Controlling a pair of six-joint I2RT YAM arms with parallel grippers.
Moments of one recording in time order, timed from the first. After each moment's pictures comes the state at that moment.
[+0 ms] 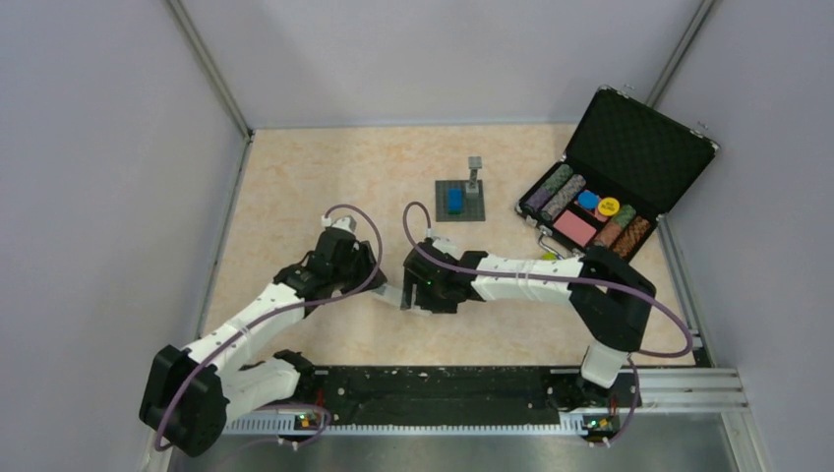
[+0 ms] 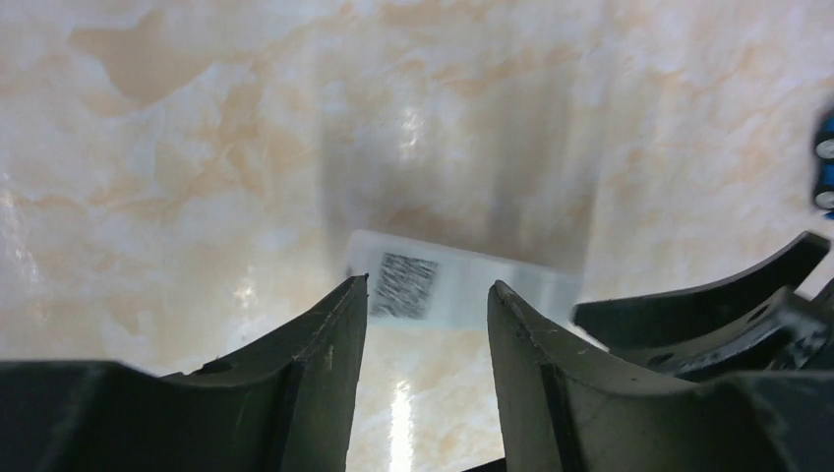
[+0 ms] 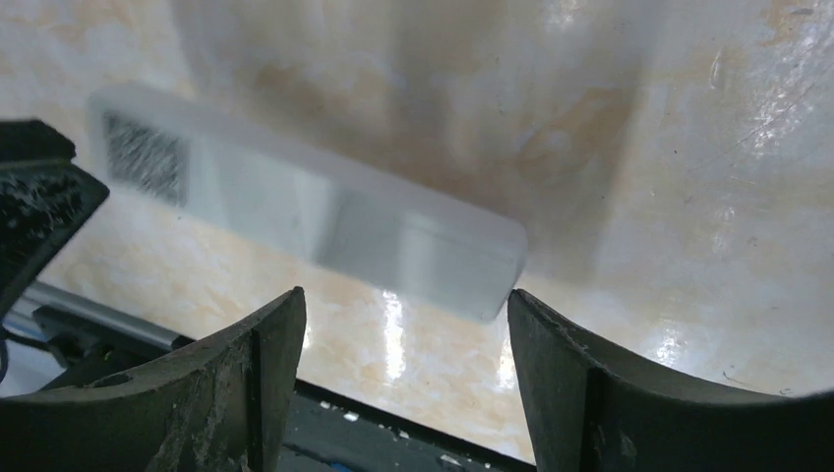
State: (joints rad) left arm -0.50 1.05 0.57 -0.38 0.02 -0.70; right arm 1.08 1.76 1.11 -0.44 0.11 1.10
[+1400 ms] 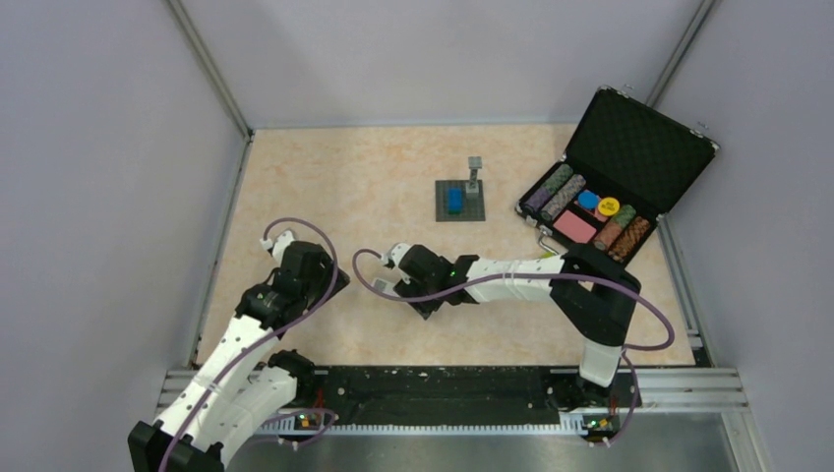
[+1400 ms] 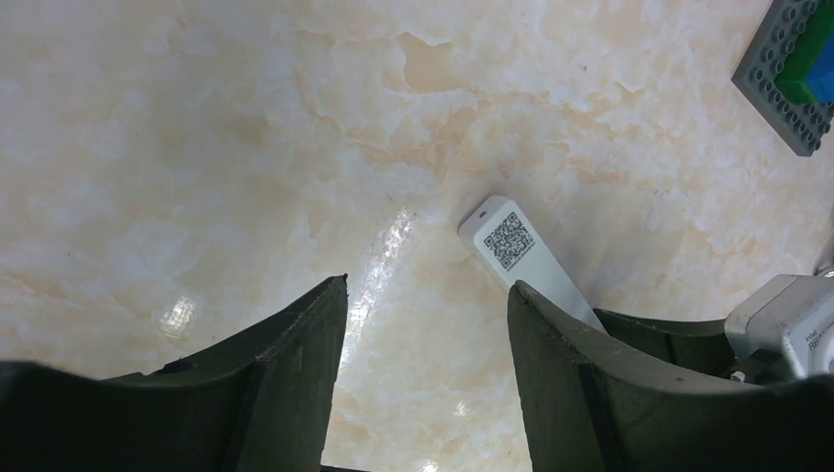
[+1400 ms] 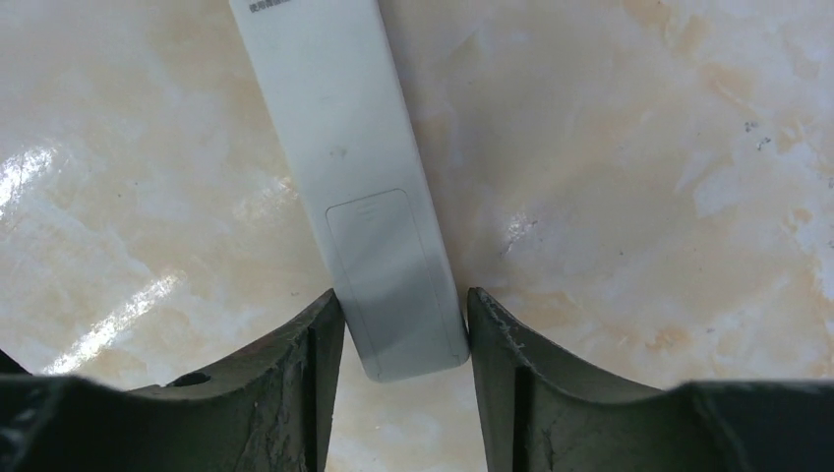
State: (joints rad) left arm -0.38 0.74 0.62 -0.73 -0.22 -0.95; right arm 1.08 1.81 1.09 -0.29 0.08 0.12
